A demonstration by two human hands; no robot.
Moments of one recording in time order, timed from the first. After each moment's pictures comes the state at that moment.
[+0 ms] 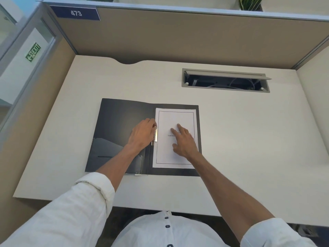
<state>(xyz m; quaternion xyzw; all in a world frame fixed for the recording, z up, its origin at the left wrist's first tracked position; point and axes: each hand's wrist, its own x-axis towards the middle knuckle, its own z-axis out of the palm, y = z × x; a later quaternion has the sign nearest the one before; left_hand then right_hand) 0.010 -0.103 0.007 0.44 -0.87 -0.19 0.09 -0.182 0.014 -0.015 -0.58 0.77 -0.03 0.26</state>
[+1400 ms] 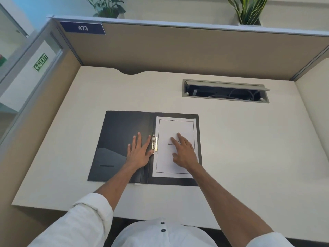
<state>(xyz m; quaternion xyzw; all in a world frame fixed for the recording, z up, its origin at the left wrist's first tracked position) 0.040 -0.080 -0.046 0.52 -0.81 -0.25 -0.11 -0.186 0.019 -0.030 -0.59 0.76 -0.05 0.25</state>
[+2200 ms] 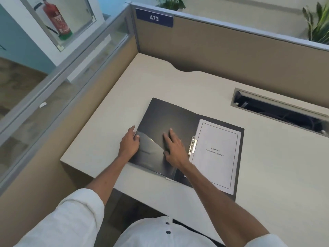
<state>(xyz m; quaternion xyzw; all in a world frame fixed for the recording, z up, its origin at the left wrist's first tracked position) 0.216 -0.101 -0.010 0.73 -0.56 -0.35 0.16 -0.017 -0.050 -0.025 -0.70 0.63 -0.11 0.31</state>
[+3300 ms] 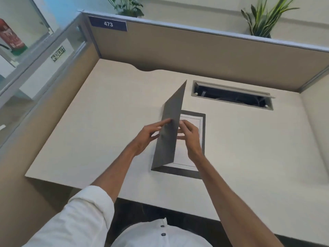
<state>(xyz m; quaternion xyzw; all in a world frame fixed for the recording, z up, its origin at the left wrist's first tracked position) 0.046 -0.053 0.084 0.37 -0.57 -0.72 0.17 -0.143 0.029 0.096 -0.34 0.62 -0.55 0.44</state>
